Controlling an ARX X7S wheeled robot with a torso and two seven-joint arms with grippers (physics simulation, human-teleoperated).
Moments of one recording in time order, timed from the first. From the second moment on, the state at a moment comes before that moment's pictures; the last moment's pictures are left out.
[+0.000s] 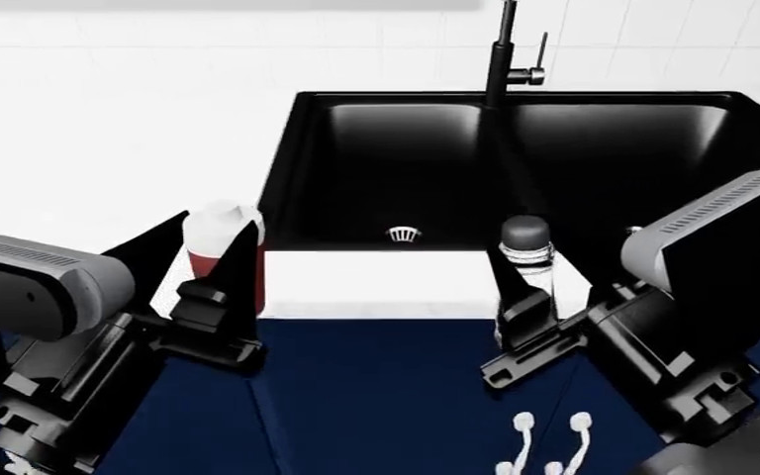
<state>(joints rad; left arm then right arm) -0.43 -0.78 0.07 0.93 -1.39 -0.66 -0.72 0.71 0.02 -0.33 -0.95 -1.40 1.57 -1.57</state>
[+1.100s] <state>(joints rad) -0.43 -0.79 0.08 0.93 -1.39 -0.64 -0.71 0.72 0.02 -0.37 -0.95 -1.42 1.57 -1.57</state>
